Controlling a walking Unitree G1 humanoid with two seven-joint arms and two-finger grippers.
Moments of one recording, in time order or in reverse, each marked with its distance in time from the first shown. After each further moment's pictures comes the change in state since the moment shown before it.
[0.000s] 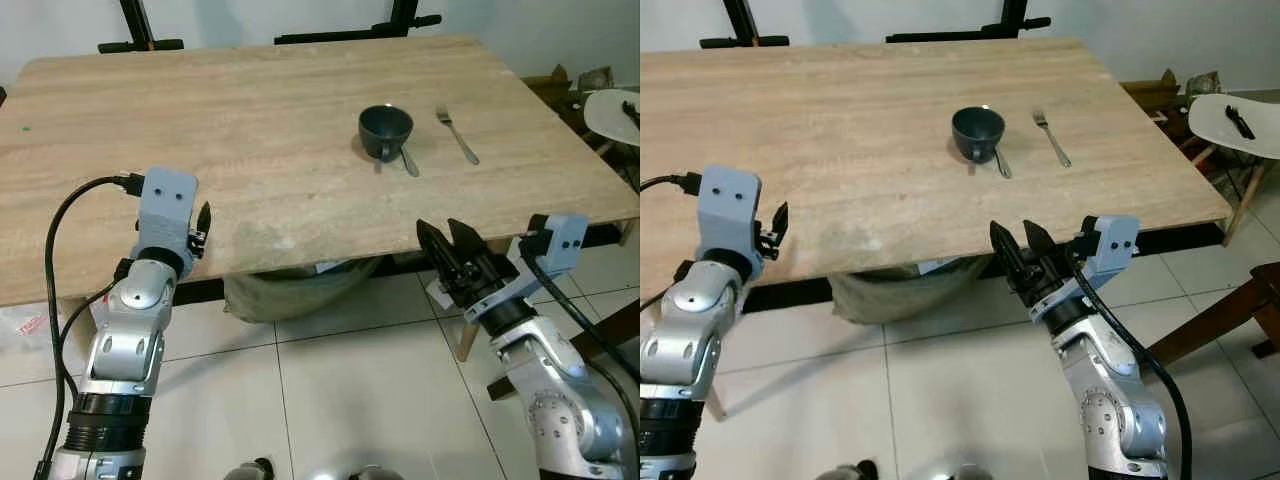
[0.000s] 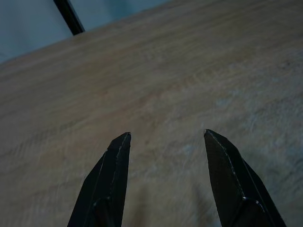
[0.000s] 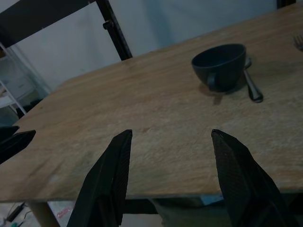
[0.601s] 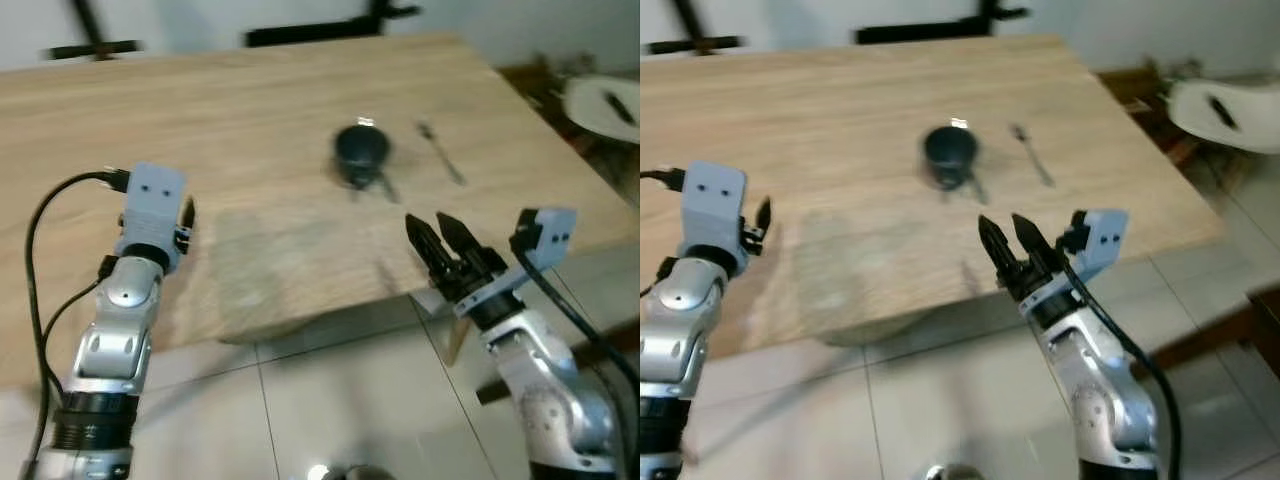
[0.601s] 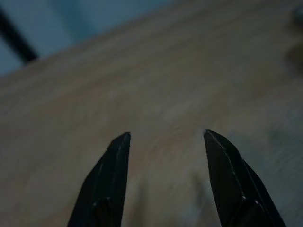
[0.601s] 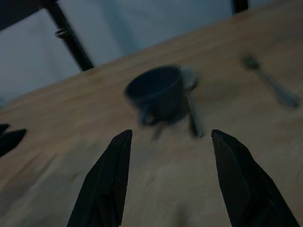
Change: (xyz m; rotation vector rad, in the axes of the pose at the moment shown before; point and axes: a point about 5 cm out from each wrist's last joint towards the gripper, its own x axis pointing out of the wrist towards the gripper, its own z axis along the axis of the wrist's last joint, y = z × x) left arm 0.001 -0.019 0.004 0.013 -0.036 -0.064; right arm -0.005 -0.010 0.002 -0.011 0.002 -0.038
